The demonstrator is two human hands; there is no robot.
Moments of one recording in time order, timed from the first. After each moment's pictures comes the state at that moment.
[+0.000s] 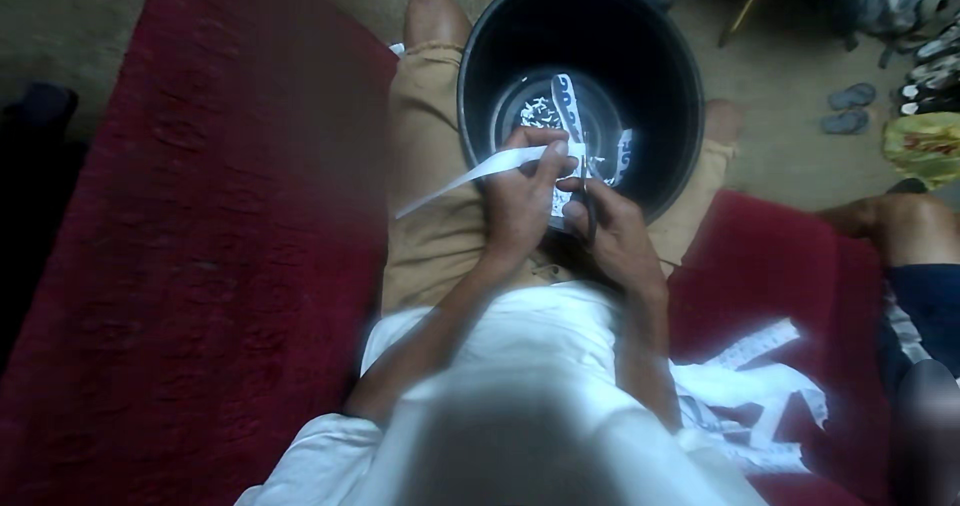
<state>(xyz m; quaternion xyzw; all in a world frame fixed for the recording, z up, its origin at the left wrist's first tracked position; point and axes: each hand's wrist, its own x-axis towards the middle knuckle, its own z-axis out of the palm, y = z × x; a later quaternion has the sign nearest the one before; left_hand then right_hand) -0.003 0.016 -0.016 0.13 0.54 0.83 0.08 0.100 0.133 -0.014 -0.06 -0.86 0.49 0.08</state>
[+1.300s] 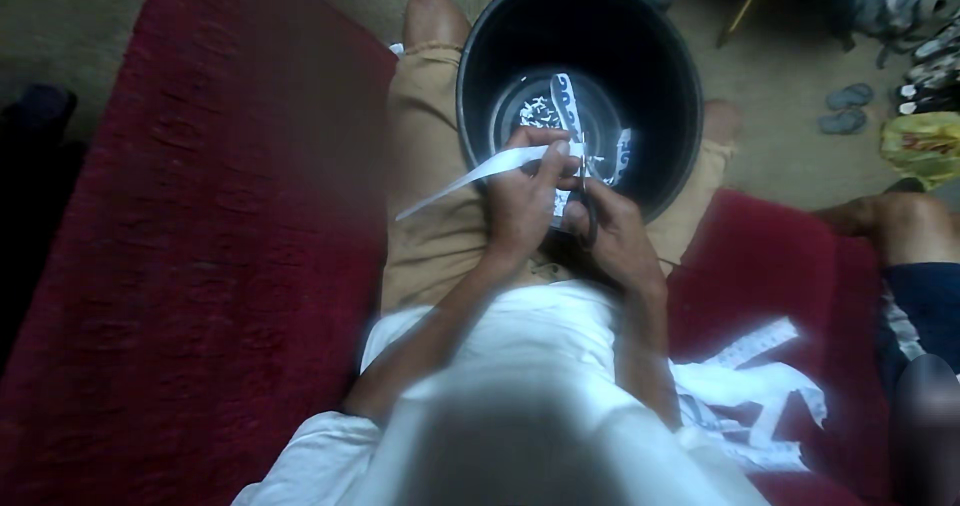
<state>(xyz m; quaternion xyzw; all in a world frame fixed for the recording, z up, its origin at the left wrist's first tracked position) 0.000 0.018 -0.011 0.12 0.53 0.84 0.10 0.102 0.133 -0.013 -0.05 -0.86 0.49 0.08</state>
